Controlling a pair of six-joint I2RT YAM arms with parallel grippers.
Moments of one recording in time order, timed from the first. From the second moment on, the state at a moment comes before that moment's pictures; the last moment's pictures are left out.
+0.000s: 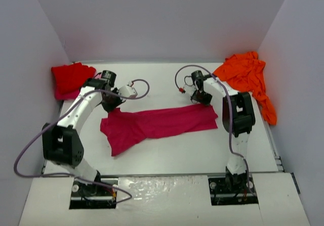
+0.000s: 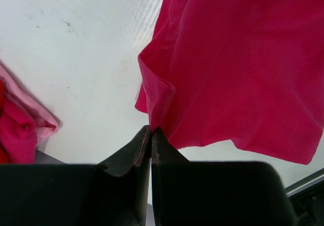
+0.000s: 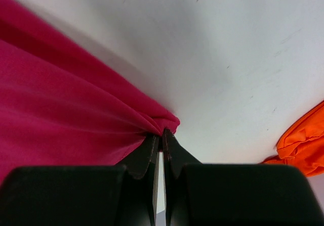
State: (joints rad) left arm -0.24 1.58 1.41 -1.05 0.10 0.82; right arm 0.28 2.08 1.55 -0.82 0.22 -0.78
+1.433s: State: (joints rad) left arm -0.29 1.49 1.31 -0.96 0.21 0.64; right arm 0.30 1.86 1.42 -0.73 0.23 -0.65
